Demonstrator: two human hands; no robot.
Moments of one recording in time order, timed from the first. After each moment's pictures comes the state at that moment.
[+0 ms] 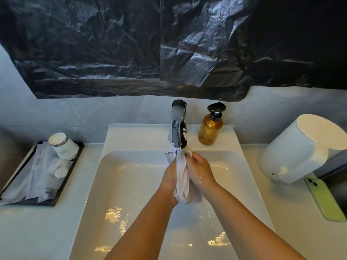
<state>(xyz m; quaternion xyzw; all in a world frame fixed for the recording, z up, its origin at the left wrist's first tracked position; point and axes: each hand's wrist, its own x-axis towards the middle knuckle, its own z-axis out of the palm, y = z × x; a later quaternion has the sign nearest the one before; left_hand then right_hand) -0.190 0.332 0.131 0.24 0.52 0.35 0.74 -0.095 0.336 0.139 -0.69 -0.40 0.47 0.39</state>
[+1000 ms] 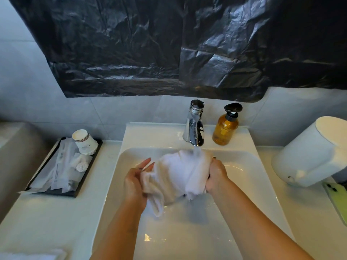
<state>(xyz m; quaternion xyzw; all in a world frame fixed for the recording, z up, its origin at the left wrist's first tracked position) -0.308 0.320 0.114 0.13 0.48 0.56 0.66 -0.110 0.344 0.141 -0.63 -0.05 0.60 0.48</state>
